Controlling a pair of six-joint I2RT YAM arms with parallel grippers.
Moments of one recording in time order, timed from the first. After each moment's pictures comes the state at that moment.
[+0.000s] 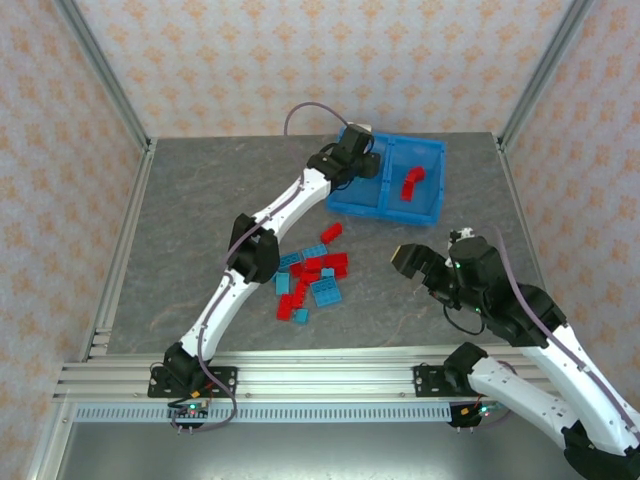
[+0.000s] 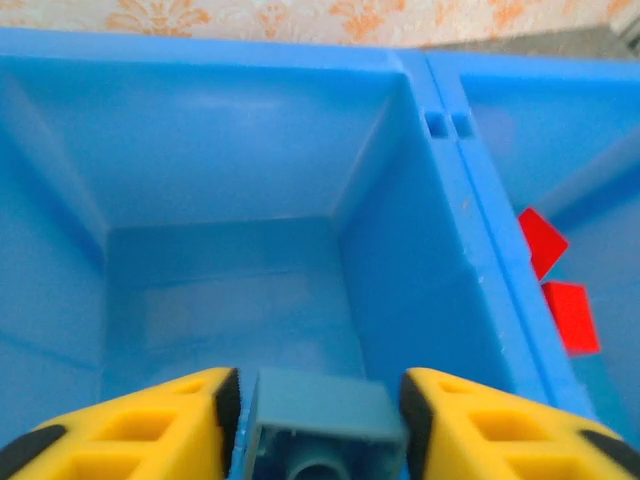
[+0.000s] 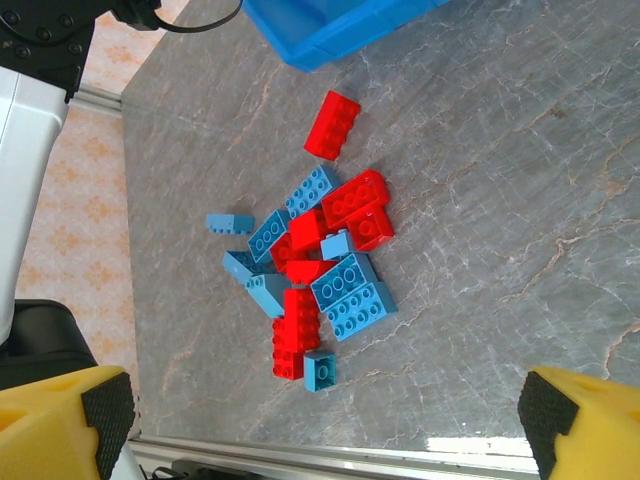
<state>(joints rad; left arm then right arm) -0.58 2.66 2.64 -0.62 -0.11 -0.37 0.65 0.65 0.96 -1.00 0.01 1.07</state>
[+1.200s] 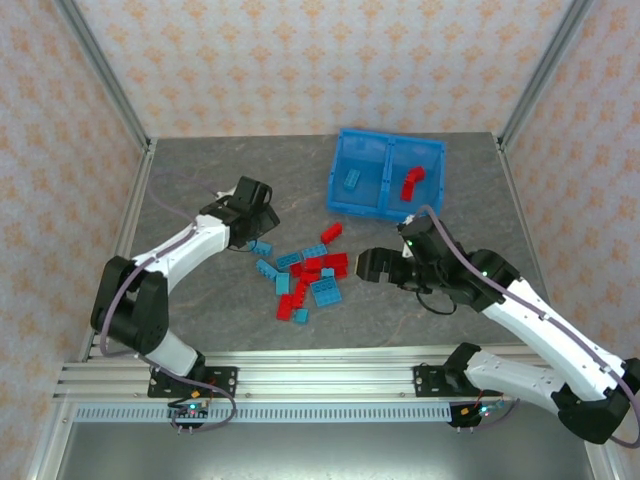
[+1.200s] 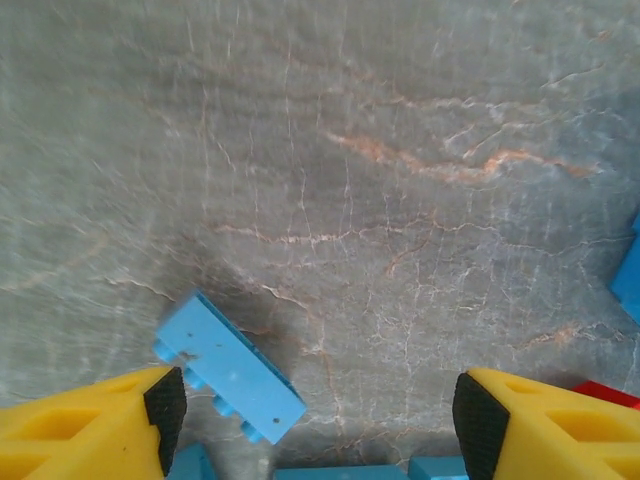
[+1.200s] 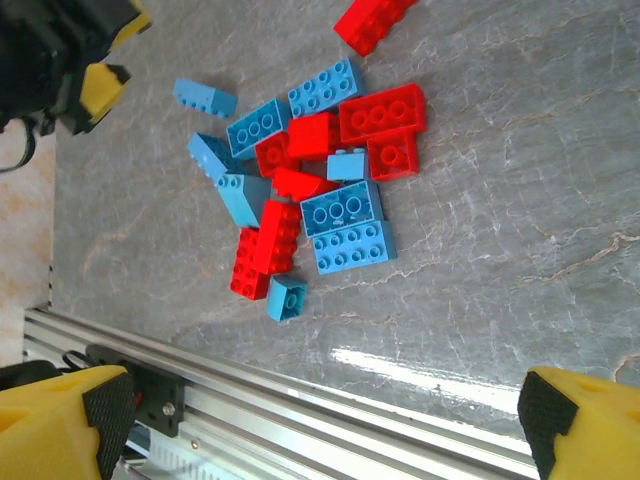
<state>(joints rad) -0.34 1.58 1.08 -0.54 -0.17 -0.97 0.78 0.95 1.07 -0.99 -0.08 0.84</state>
